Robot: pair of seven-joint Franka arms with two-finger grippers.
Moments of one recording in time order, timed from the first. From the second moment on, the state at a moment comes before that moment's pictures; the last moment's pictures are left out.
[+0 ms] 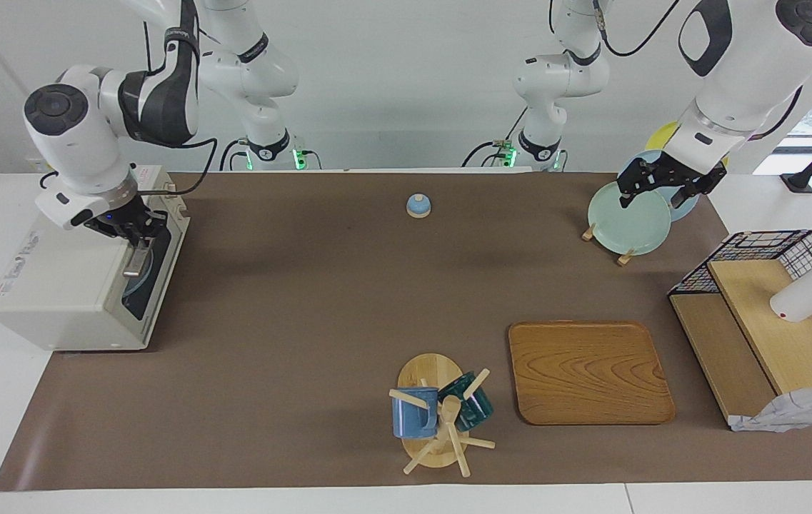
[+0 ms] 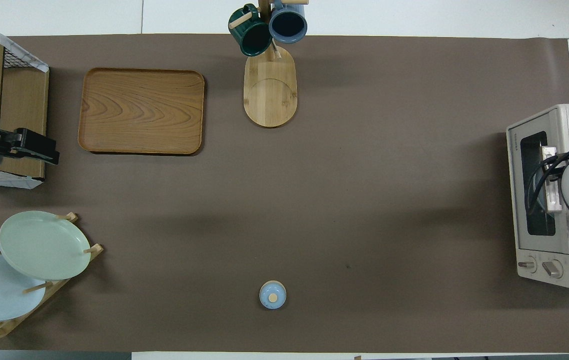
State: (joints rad) left arm 0.00 0.03 -0.09 -1.57 -0.01 1.52 0.00; right arm -0.12 0.03 -0.01 -1.82 -0.19 1.74 -0.18
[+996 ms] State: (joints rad) left arm 0.00 0.03 -0.09 -1.57 -0.01 1.52 0.00; right arm -0.11 0.04 0.02 -1.59 -0.02 1.52 -0.14
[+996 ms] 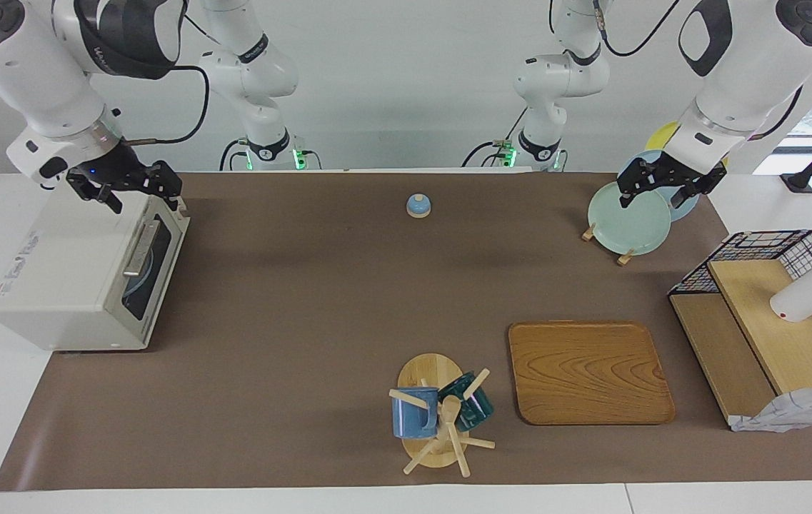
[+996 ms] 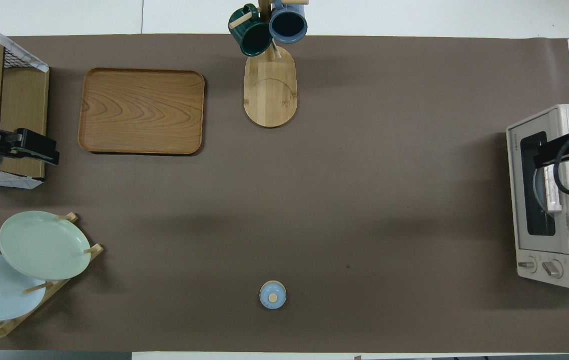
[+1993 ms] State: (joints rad) left arm 0.00 0.03 -0.09 -1.57 -0.01 1.52 0.00; right arm -0.06 -0.01 0.00 -1.63 -0.02 1.53 -0.08
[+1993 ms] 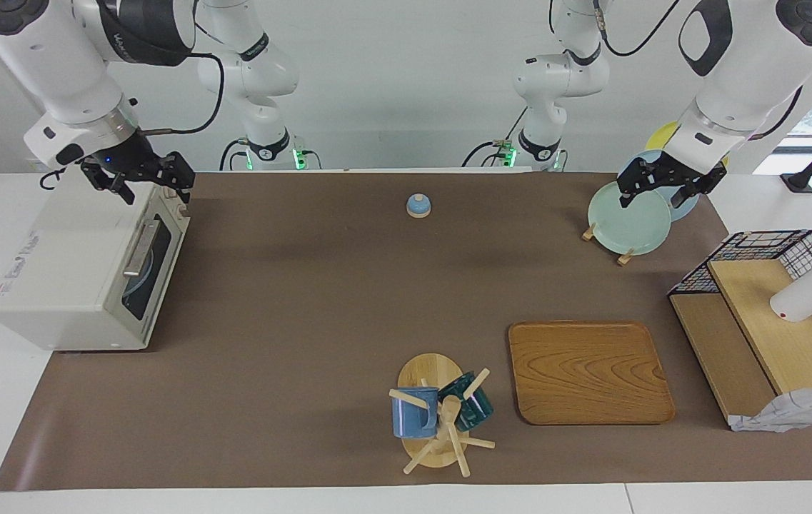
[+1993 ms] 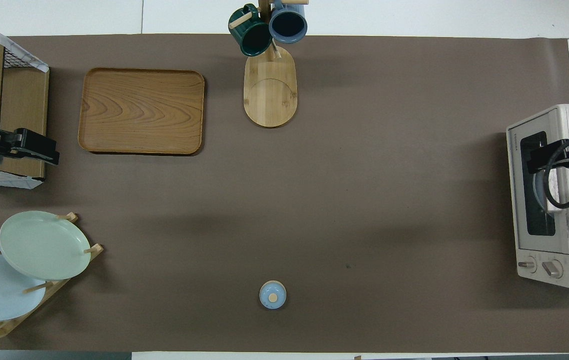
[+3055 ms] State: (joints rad) left arm 0.00 0.03 -0.09 -1.57 -0.01 1.52 0.00; right arm -0.02 -0.01 -0.07 -1.61 -0.02 1.53 -0.04
